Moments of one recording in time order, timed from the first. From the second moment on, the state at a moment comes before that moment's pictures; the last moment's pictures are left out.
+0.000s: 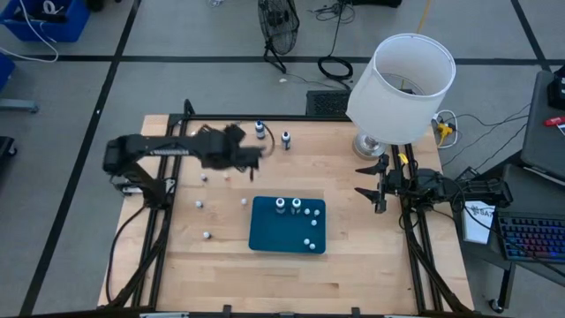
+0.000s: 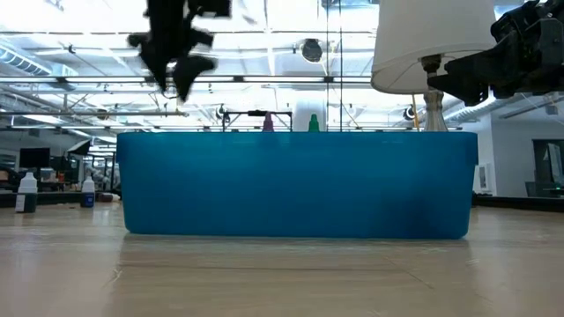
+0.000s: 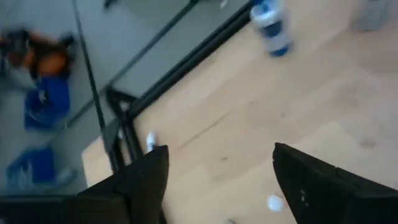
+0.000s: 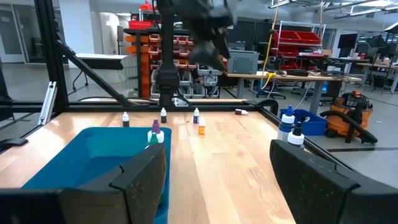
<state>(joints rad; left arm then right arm) 0.14 1.58 1.43 -1.48 -0.70 -0.85 0.03 0.03 0.04 0.03 0.18 -0.04</state>
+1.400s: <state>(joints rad) 0.91 1.87 1.03 -1.00 -0.70 -0.63 0.03 0.03 0.04 0.03 0.18 -0.04</state>
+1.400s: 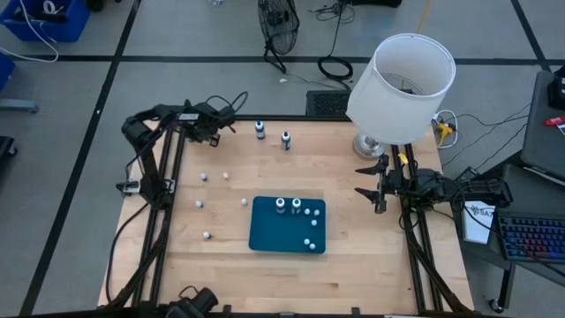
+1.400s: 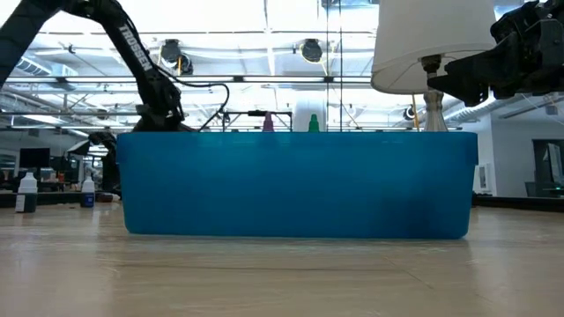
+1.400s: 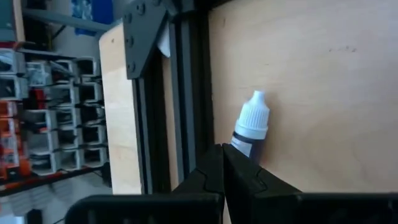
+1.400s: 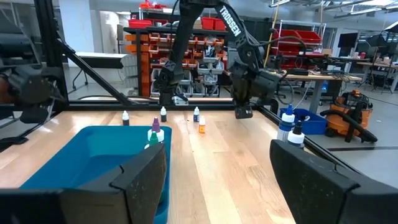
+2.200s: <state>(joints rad) 0.94 1.84 1.09 -1.01 -0.54 -0.50 0.03 0.03 0.04 0.03 0.18 -0.04</state>
